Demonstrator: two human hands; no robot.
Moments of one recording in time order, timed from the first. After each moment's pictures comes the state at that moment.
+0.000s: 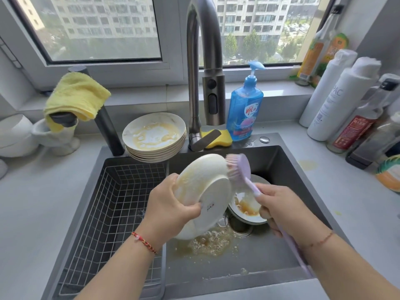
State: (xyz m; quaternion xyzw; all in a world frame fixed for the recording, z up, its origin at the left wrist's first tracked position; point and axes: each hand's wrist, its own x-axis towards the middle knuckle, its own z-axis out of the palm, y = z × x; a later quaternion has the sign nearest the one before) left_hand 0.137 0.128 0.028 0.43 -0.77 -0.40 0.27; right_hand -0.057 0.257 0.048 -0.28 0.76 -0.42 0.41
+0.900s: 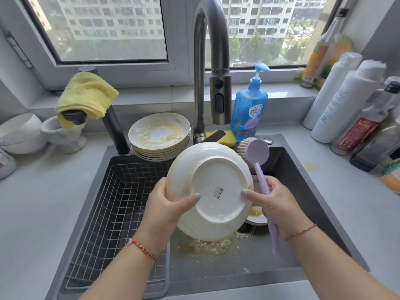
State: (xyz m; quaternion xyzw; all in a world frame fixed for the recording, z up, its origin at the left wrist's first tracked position) left_hand 0.152 0.129 0.017 0.40 -0.54 -0.66 0.34; right_hand -0.059 0.239 0.023 -0.25 0.72 -0.53 0.37
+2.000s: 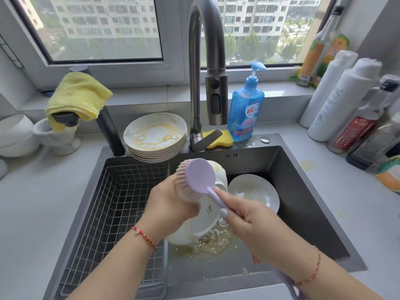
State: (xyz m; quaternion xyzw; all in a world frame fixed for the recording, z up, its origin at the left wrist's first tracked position) left_hand 0.128 0.121 0.039 0.48 -0.80 -0.32 0.15; right_hand 0.002 0.256 0.078 -0.49 0.72 -0.32 0.37
